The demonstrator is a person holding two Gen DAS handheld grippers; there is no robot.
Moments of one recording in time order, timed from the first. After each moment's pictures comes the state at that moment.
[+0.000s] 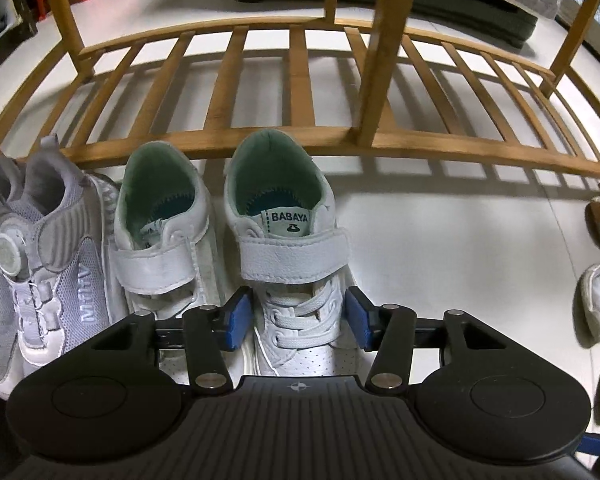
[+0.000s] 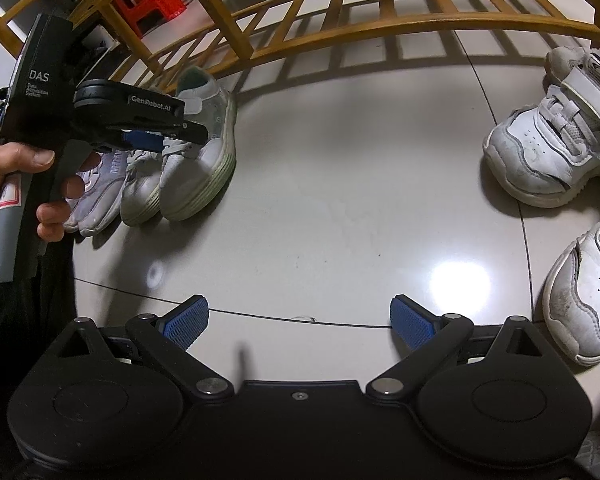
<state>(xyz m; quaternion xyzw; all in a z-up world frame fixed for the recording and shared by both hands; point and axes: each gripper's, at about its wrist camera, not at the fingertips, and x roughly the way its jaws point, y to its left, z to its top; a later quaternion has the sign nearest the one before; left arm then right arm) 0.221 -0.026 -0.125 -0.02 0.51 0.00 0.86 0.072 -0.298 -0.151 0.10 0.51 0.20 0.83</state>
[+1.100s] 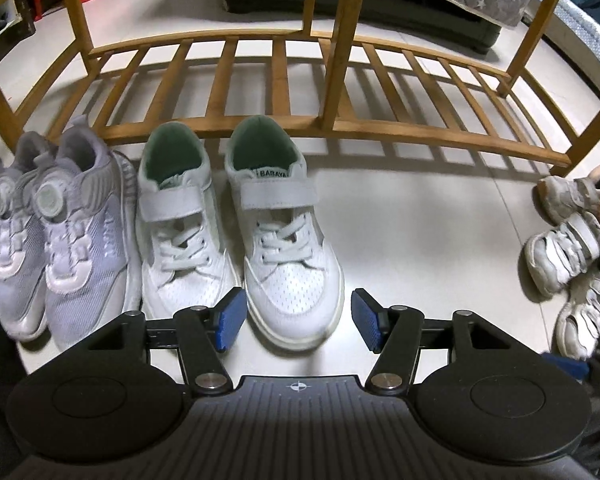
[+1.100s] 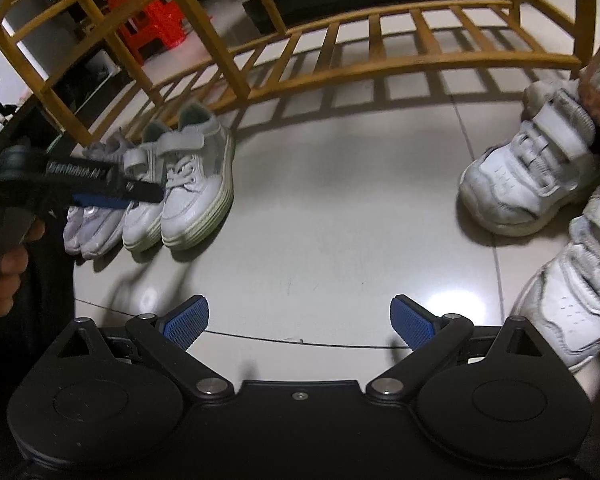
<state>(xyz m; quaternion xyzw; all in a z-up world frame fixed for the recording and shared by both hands) 0.142 -0.031 -0.085 -0.03 0.50 -0.03 0.87 0.064 -0.313 -0.130 0.11 0.46 0.18 0.86</state>
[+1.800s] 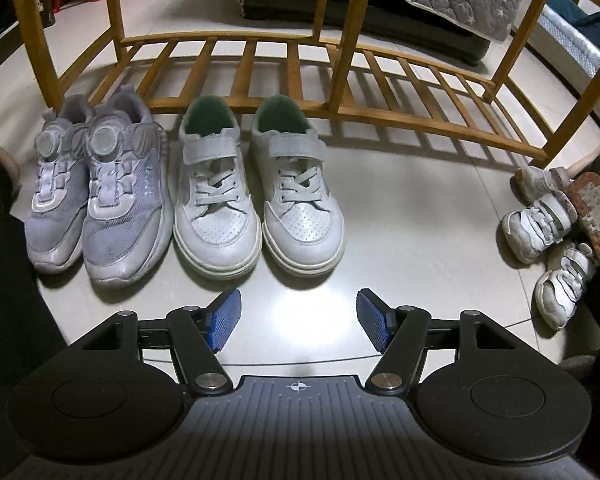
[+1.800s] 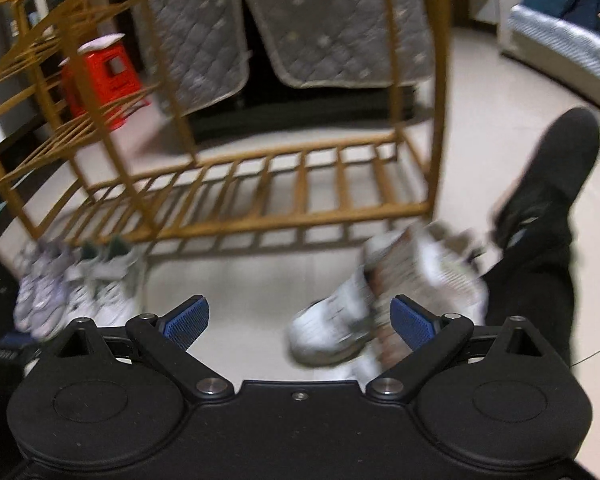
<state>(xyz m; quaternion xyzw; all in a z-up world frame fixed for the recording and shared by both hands) 0.067 -0.016 -0.071 -0.06 0.48 -0.03 0.87 0.061 -0.415 -0.028 0.05 0.35 0.05 0.93</state>
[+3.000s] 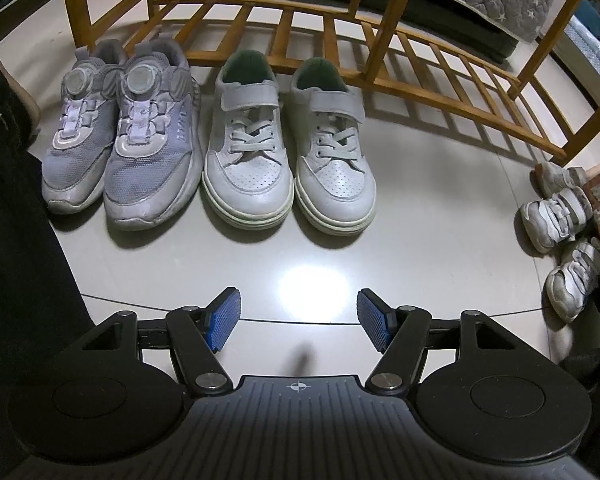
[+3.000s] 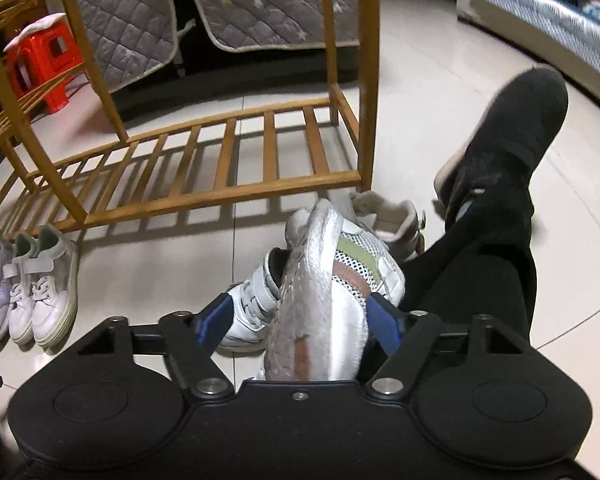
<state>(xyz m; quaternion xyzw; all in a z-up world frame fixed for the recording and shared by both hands) 0.050 0.001 -0.091 -0.09 0.51 0.00 0.86 0.084 -0.432 -0.052 0.04 0.40 0.00 0.91</state>
